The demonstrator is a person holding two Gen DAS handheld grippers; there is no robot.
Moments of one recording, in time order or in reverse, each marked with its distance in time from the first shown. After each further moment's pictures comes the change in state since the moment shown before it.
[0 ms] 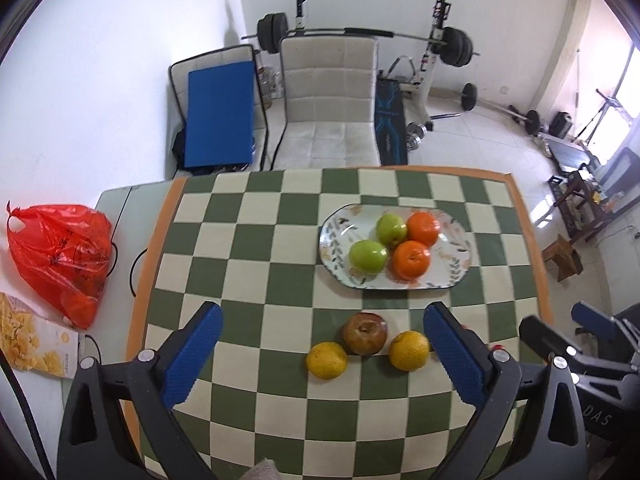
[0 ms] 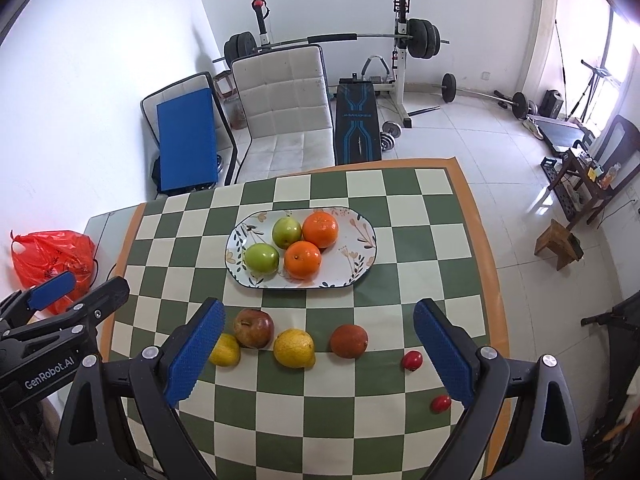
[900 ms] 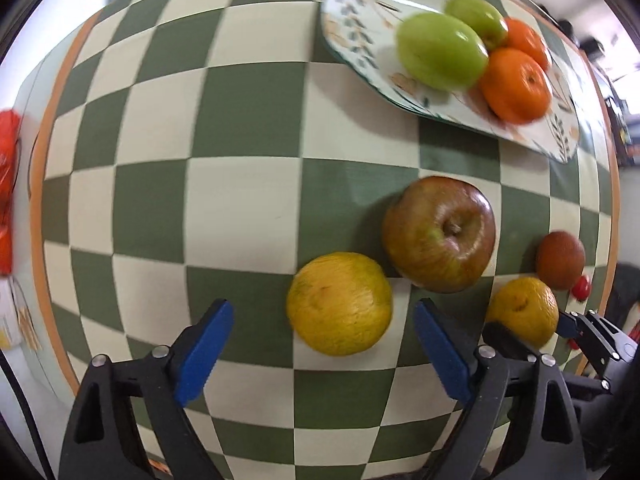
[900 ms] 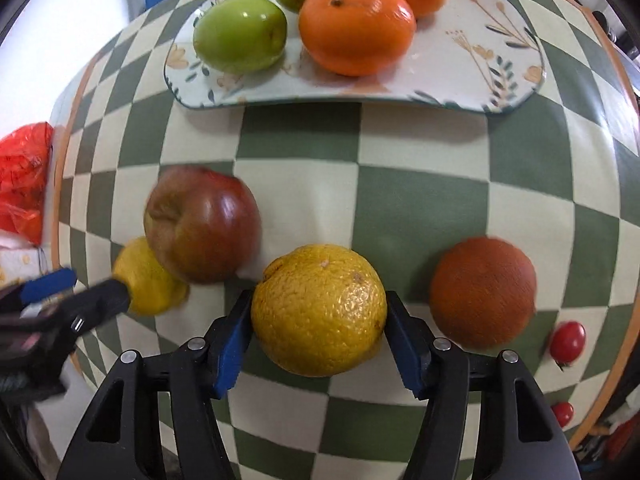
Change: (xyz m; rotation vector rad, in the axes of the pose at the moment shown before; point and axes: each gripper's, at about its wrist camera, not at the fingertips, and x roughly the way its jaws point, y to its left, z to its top) left arm 0.222 -0.003 -0.078 0.015 0.555 -0.079; right arm 0.278 0.026 -0.103 -0.074 0.574 0.119
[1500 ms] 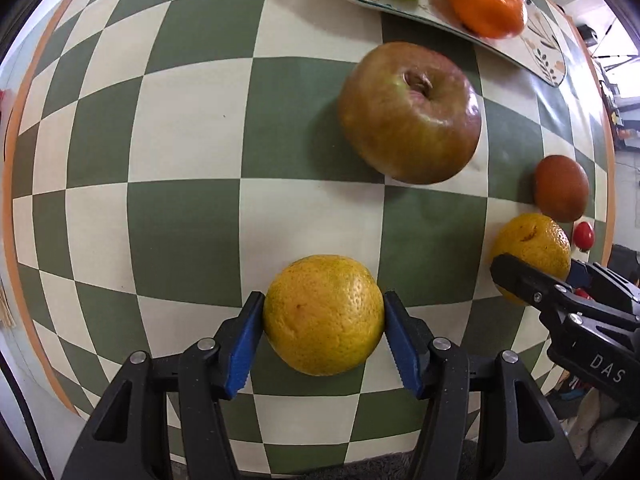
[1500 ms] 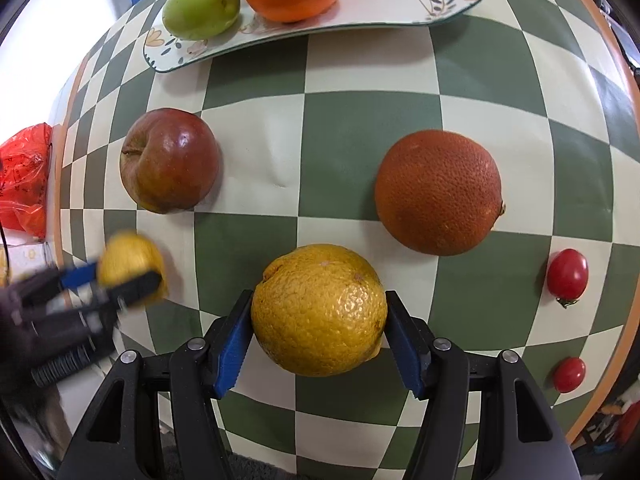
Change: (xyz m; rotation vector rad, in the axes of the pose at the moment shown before) left arm 0.028 -0.022 -0.059 -0.011 0.075 -0.056; right arm 0.005 -0.025 -0.029 0.068 0.043 0.044
